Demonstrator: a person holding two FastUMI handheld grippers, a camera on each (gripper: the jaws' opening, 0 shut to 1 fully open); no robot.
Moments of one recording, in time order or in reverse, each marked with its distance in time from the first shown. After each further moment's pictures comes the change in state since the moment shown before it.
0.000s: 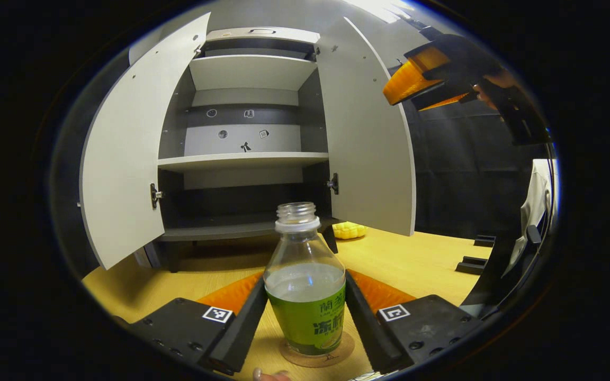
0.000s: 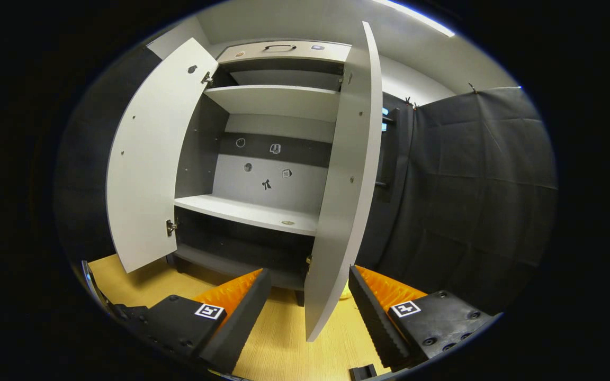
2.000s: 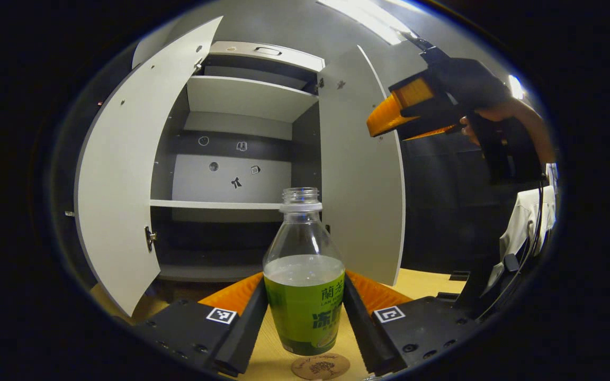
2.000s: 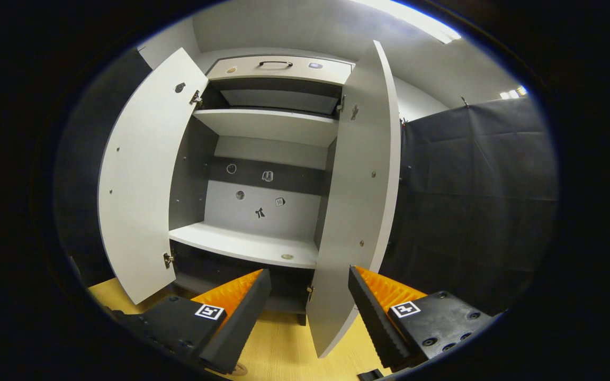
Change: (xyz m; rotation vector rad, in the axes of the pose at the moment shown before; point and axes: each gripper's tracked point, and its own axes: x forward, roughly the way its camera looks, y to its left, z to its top) left arm -0.014 0.019 0.090 -0.036 -0.127 -0.117; right arm 0.011 0.024 0.067 0.029 -0.046 -0.075
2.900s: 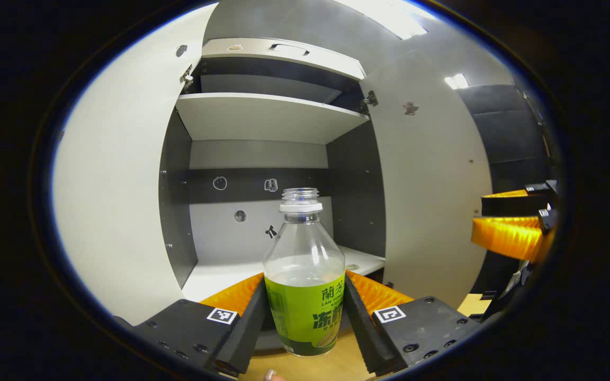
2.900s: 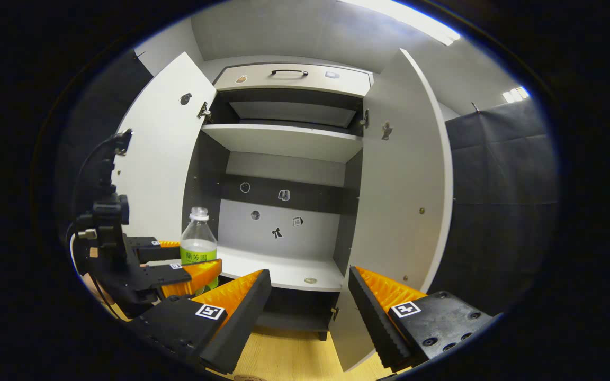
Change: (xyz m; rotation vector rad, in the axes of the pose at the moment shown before) left arm 0.093 0.135 0.182 0.048 0.015 0.043; right arm 0.016 0.045 0.060 0.010 -0.080 0.002
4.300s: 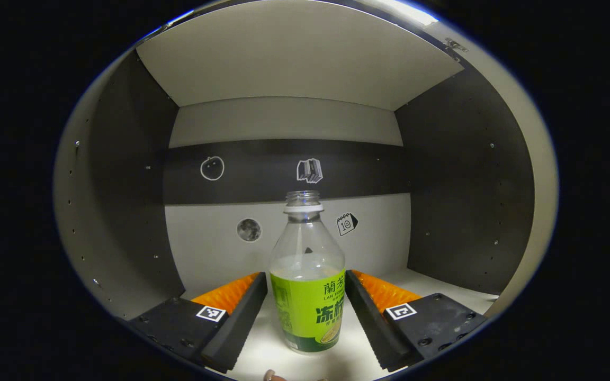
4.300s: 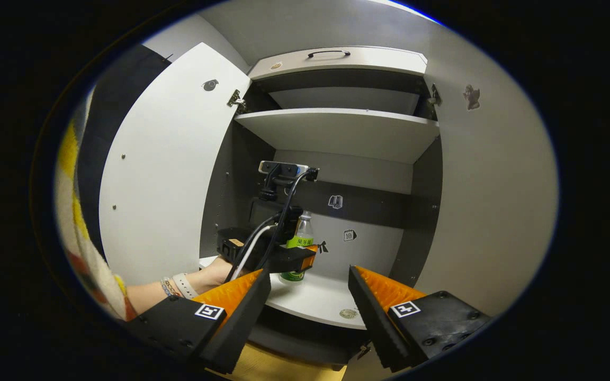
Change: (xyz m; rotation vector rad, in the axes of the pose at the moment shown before) left arm 0.293 0.114 0.007 0.004 0.017 0.247; right arm 0.141 0.055 -0.020 -0.014 -0.051 0.411
